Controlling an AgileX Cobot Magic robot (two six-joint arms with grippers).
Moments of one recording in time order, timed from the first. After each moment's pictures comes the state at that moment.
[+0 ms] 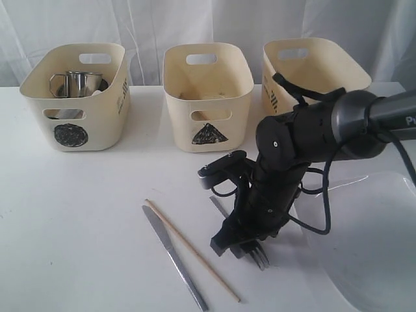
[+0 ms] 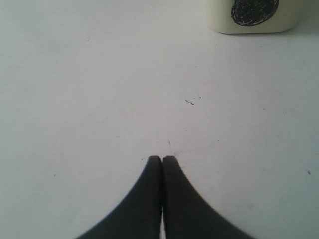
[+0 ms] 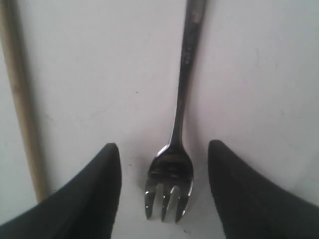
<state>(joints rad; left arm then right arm) -0.08 0.00 0.02 0.42 0.50 -0.39 0.46 1.88 -1.07 0.15 0.69 -0.22</state>
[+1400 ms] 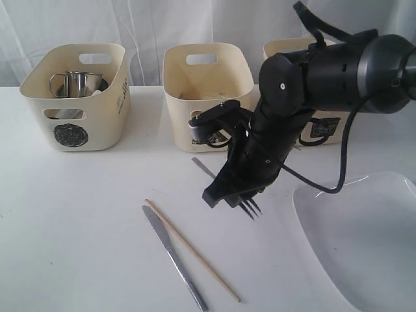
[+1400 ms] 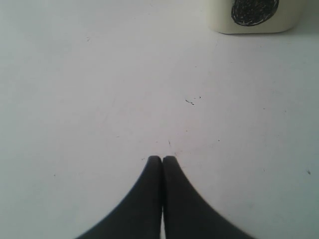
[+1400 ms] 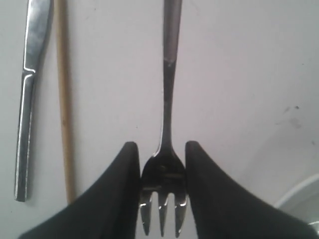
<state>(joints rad) -0.08 0.00 0.02 0.42 0.50 -0.39 0.44 1.79 -1.24 0.13 0.83 -0.26</state>
